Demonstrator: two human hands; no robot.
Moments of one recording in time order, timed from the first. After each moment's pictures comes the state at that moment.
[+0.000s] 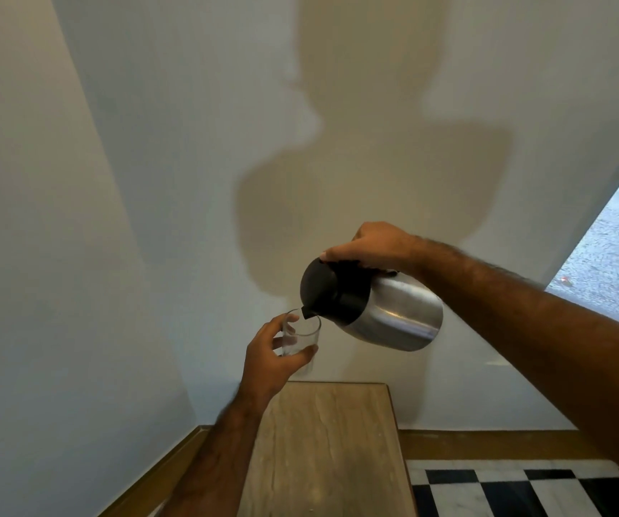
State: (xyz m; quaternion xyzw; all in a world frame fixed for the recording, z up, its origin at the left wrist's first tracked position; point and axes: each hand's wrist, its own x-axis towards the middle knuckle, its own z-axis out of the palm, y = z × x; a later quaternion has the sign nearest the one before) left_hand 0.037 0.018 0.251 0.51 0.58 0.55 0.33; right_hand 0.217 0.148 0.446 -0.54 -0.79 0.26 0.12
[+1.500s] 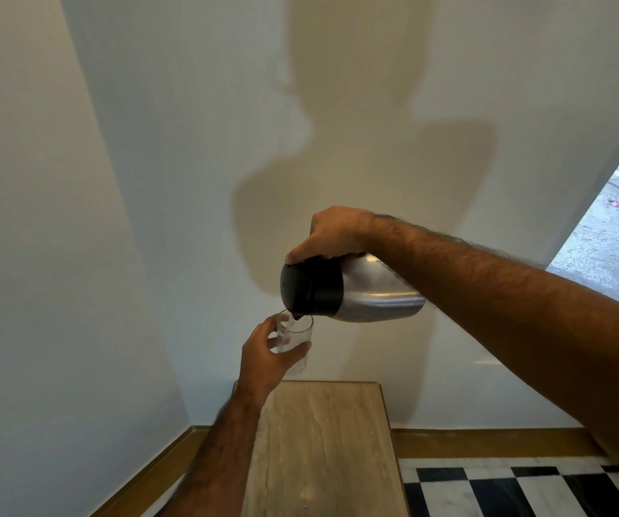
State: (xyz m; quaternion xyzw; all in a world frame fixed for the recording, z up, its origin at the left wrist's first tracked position) left_hand 0.036 0.013 0.254 0.47 0.60 0.55 0.35; right_hand 0.157 0.137 0.483 -0.50 -0.86 0.11 -0.01
